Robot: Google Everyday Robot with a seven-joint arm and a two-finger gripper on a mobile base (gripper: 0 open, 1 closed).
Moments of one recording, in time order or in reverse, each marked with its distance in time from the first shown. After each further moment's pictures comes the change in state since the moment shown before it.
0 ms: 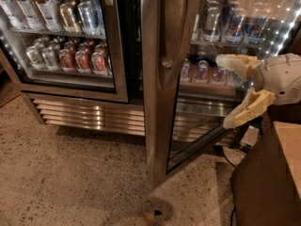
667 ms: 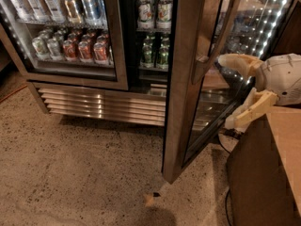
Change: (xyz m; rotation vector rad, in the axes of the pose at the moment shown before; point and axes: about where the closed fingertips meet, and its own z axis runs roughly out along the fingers) arm 0.000 0.000 0.000 0.000 0.000 0.000
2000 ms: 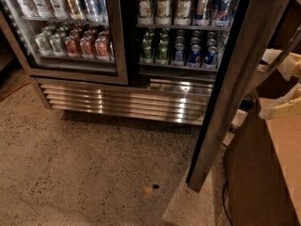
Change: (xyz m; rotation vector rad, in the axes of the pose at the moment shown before) arm 0.002 -0.012 -0.079 0.195 -0.123 0.087
